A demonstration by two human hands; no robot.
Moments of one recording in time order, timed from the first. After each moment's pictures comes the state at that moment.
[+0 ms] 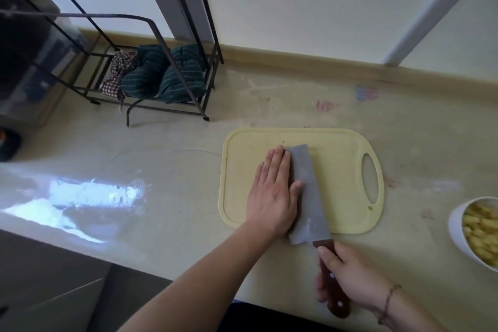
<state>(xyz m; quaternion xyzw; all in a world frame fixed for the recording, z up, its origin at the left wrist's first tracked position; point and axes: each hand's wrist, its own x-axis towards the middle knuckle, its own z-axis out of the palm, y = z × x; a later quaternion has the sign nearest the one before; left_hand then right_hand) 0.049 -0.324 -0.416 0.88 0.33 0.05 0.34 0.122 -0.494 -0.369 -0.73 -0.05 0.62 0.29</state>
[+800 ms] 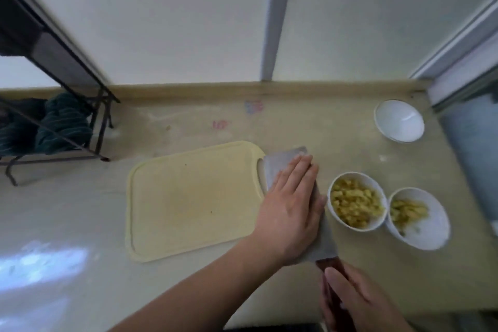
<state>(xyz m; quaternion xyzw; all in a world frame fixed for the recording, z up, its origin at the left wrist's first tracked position) 0.161 -0.448 -0.341 0.92 0.08 0.13 0.35 0.157 -0.620 -0.284 -0.74 -0.11 0.45 0.49</state>
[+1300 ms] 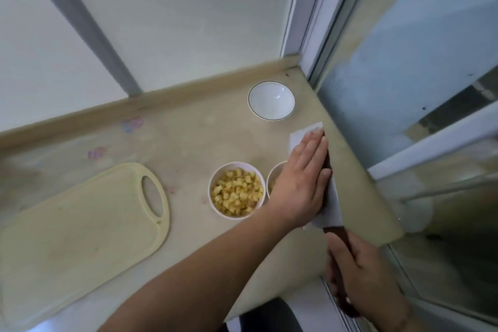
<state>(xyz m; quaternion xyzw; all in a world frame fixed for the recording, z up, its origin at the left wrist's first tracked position) 0.313 -0.644 -0.363 0.88 -0.12 0.16 0.44 0.230 -0.788 -0.291 -0.84 0.02 0.21 0.50</state>
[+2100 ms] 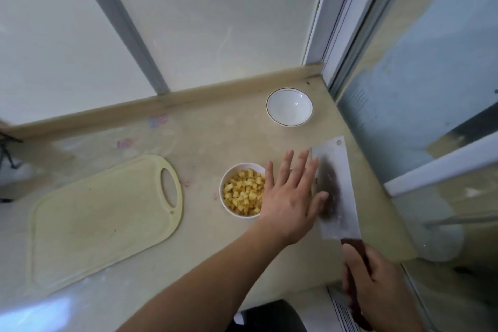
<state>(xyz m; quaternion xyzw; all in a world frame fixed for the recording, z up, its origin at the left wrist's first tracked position) 0.279 -0.633 -0.367 0.98 0.01 0.02 0.22 0.232 -0.819 -0.313 -0.84 0.04 0.22 0.50</state>
